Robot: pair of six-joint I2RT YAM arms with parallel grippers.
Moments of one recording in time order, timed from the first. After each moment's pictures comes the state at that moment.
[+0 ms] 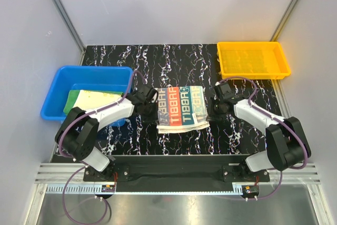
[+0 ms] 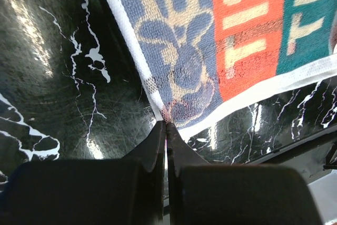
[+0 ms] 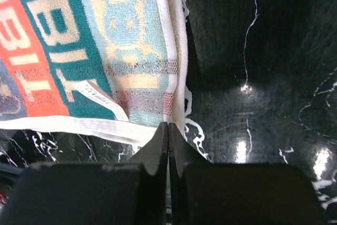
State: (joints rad) left arm -0.61 1.55 0.90 -0.48 0.19 -0.58; right arm 0.39 1.43 0.80 -0.48 -0.12 0.57
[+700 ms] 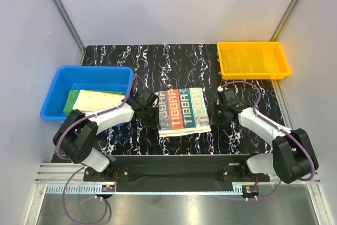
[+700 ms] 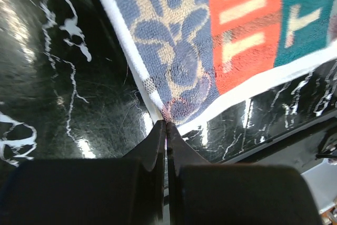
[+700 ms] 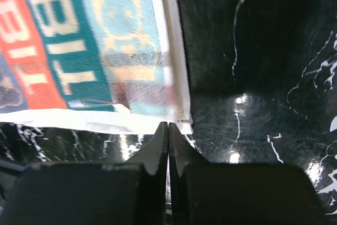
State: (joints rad) left arm -0.64 1.50 0.84 -0.46 0.21 -0.63; right arm 0.39 1.29 0.71 -0.46 -0.11 0.52
